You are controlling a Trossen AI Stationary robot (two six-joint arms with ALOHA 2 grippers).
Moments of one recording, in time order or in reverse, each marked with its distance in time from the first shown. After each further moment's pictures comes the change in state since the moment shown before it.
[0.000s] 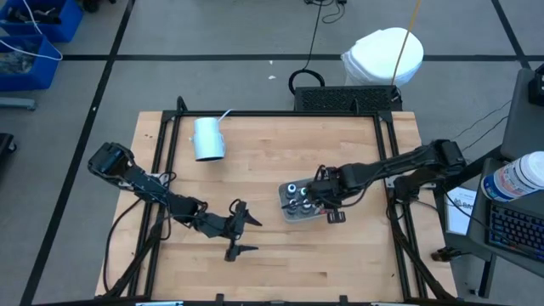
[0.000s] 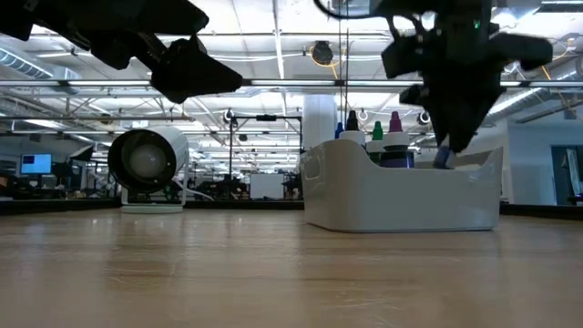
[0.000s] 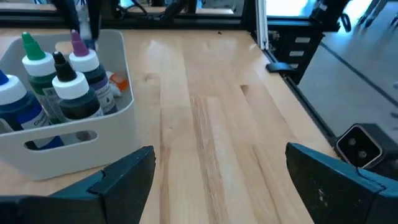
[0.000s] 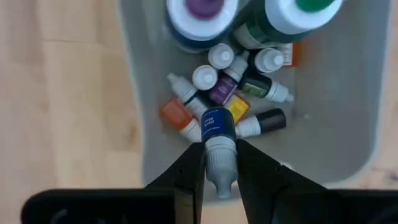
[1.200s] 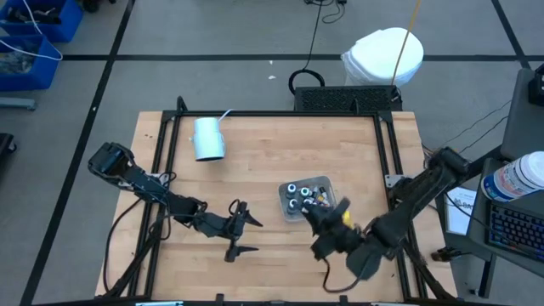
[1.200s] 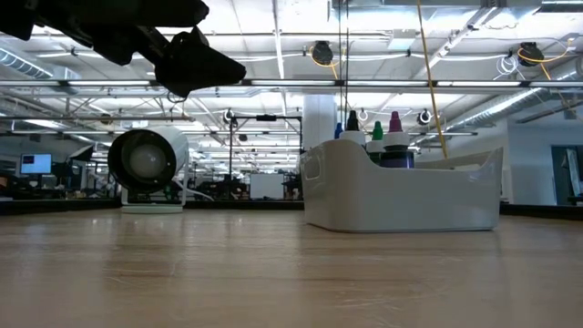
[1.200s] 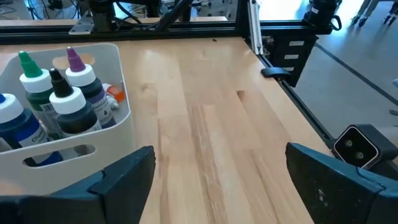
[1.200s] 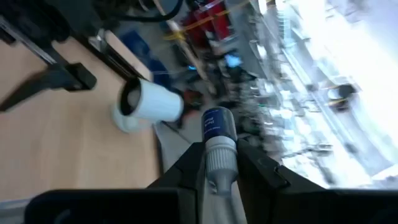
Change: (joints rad) left arm -0.001 0.000 -0.002 0.035 0.009 0.051; right arm 0.556 0.042 0.182 0.951 1.352 -0.834
